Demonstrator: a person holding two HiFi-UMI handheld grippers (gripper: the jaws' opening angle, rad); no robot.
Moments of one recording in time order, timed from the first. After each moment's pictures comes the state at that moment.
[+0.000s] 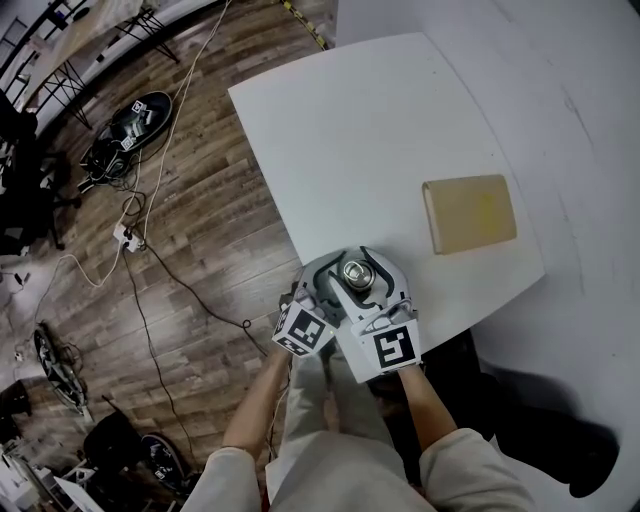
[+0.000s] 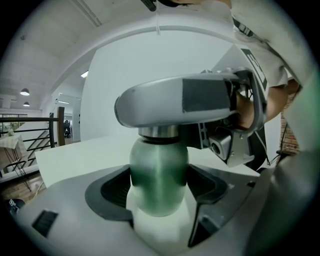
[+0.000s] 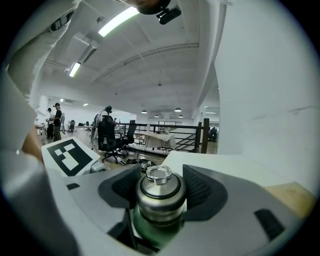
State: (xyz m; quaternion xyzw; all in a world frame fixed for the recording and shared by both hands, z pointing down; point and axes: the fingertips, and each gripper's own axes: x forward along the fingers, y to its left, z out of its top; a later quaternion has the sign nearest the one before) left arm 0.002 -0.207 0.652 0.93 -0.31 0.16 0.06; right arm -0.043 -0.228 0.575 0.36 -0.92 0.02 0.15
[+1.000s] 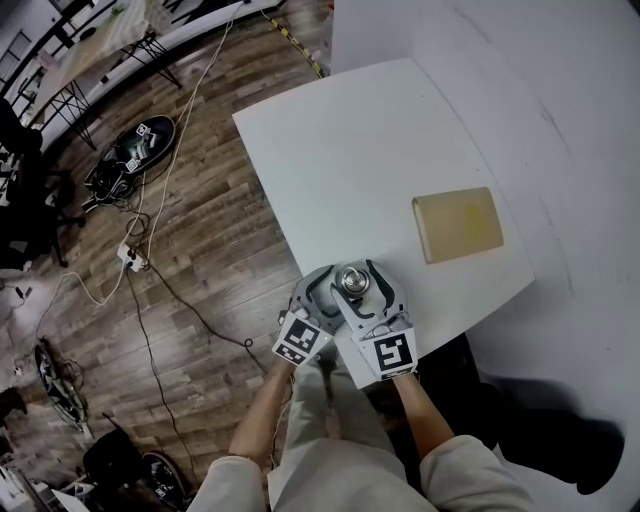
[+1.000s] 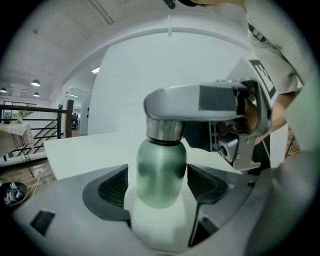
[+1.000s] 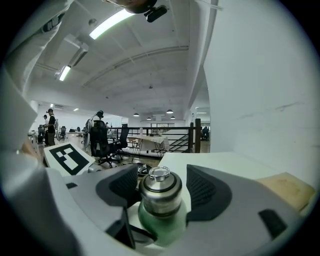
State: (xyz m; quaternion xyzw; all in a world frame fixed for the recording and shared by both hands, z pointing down) left arm -0.014 -0.199 0.642 0.92 -0.34 0.14 0.11; right arm -0.032 -0.220 0.559 0.41 -0.91 0.04 0.12
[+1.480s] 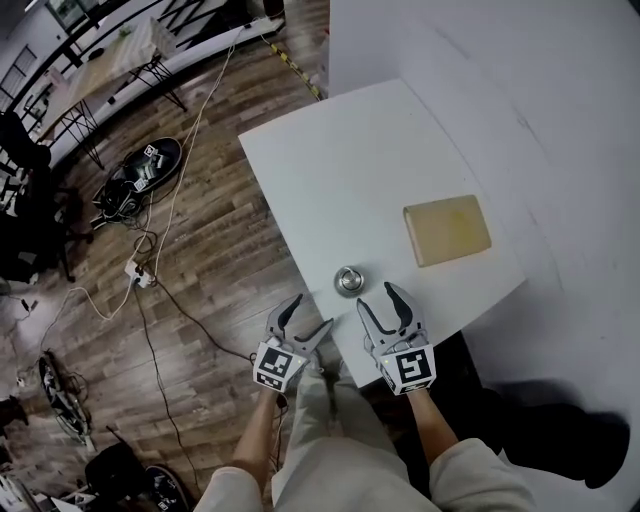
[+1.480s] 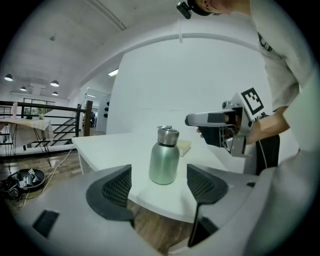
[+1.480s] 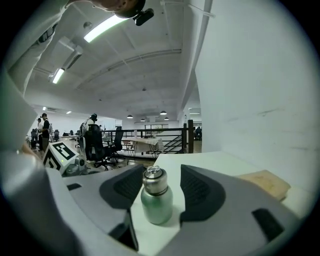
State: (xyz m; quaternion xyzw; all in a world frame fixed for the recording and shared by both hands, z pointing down) left arm -0.076 -0.146 0.615 0.89 -0.42 0.13 0.14; right arm 0.023 -0.182 0.534 0.44 -0.89 0.06 0.11
